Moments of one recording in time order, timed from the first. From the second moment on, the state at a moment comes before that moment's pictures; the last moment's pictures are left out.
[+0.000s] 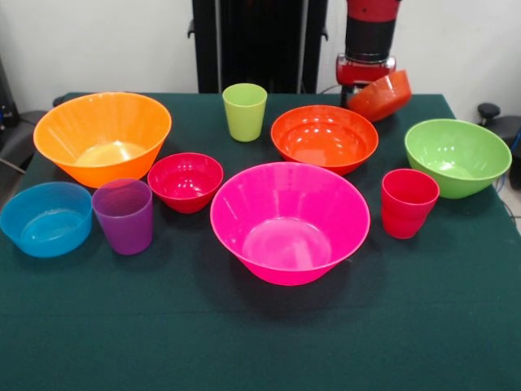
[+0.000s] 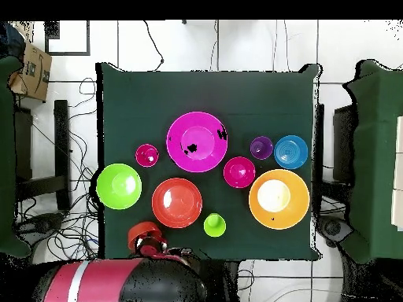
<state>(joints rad) 0.07 -0.37 -0.02 2.24 -0.08 -0.40 2.09</state>
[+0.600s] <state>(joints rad) 0.09 -0.50 -0.03 2.23 -0.06 -0.32 2.09</state>
